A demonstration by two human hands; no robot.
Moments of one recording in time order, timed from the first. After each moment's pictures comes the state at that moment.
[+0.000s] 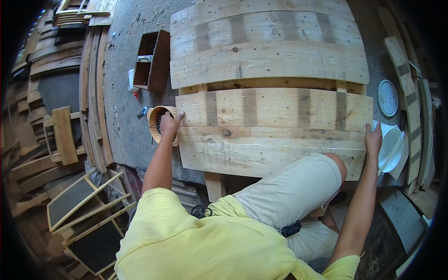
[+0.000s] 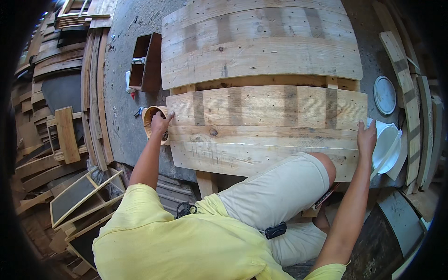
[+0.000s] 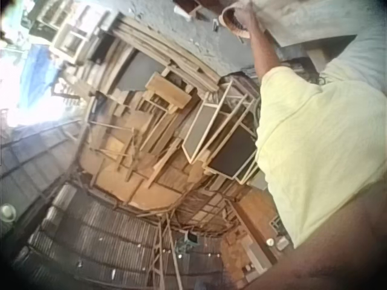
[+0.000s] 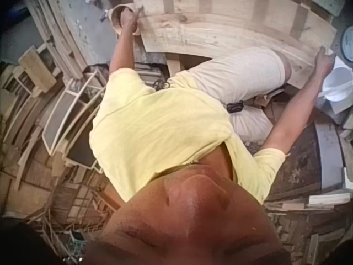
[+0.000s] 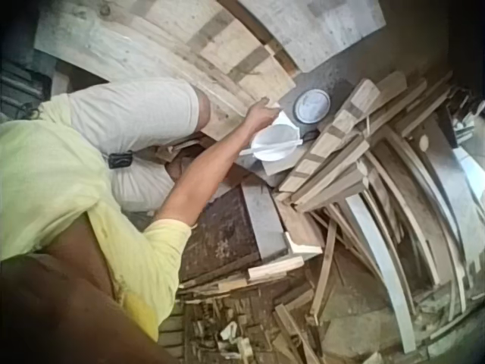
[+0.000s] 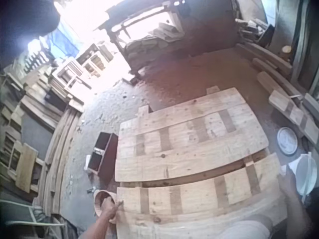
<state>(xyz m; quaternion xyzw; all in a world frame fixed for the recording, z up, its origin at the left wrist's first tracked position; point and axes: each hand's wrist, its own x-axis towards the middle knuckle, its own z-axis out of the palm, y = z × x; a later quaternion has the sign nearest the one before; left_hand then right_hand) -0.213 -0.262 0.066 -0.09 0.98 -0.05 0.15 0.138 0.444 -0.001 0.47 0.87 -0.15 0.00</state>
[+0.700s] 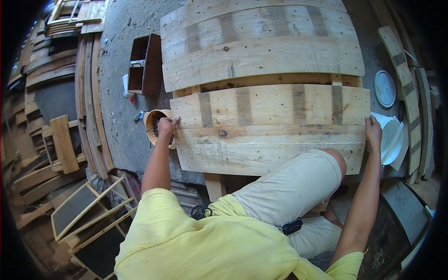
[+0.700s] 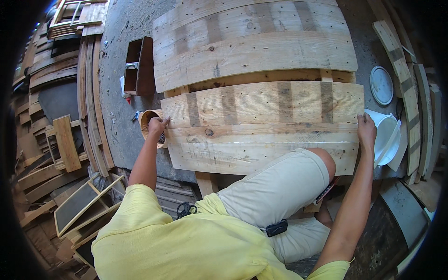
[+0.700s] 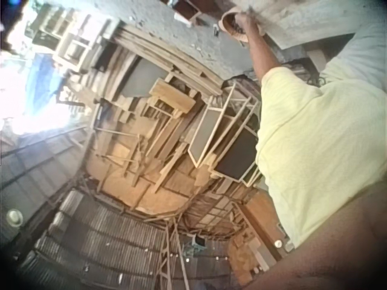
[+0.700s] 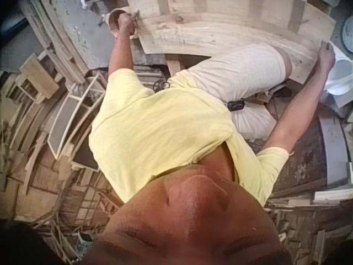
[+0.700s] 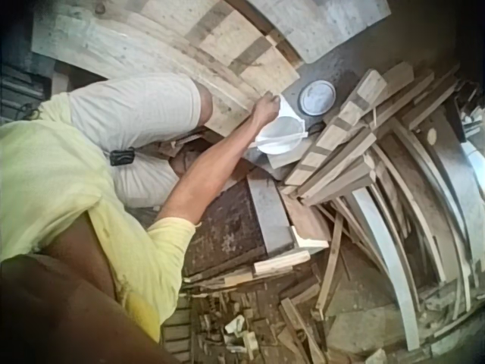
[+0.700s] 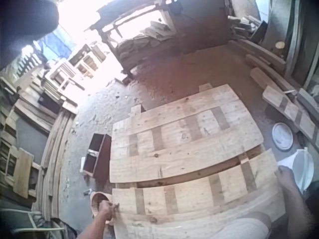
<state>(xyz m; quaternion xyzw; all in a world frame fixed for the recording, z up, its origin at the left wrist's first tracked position) -0.219 -0.265 0.056 -0.13 0.97 0.03 0.22 0.138 0.446 0.022 0.48 0.84 -0.25 0.07</state>
